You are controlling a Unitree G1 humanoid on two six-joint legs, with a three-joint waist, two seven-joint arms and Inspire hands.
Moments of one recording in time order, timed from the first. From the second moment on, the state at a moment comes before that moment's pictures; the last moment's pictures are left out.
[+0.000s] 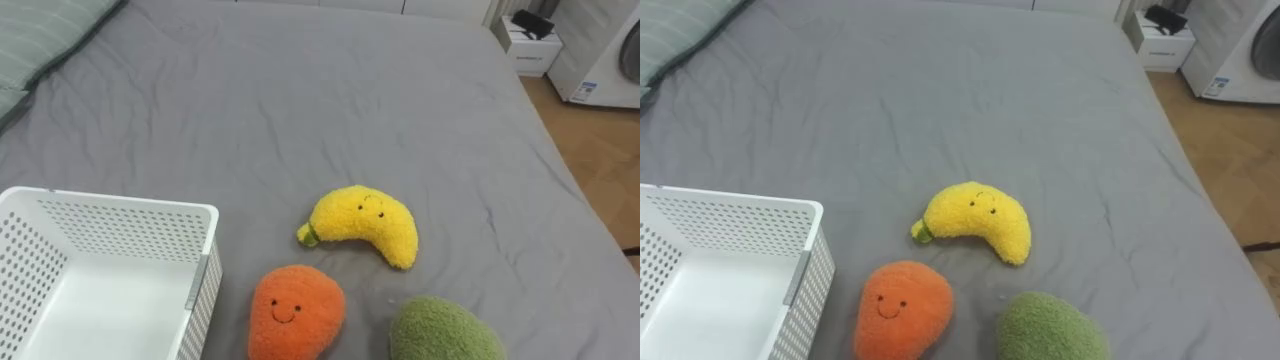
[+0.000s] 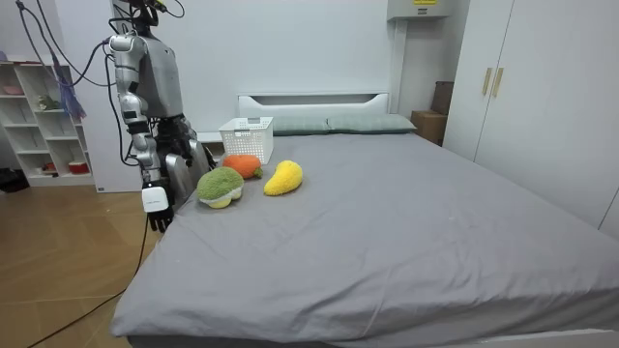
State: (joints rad) left arm 0.25 0.12 0.11 1.04 0.16 0.08 0.27; right arm 0.13 -0.20 0.06 1.28 0.09 0.06 -0.07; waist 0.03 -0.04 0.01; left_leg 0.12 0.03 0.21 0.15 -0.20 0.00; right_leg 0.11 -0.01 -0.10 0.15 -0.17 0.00
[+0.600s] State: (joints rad) left arm 0.23 0.13 0.14 1.06 0.07 0.06 0.27; right arm 0.14 -0.20 0.05 1.29 0.25 0.04 -0.06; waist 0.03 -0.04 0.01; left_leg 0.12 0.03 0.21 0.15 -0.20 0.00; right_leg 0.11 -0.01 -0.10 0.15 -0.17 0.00
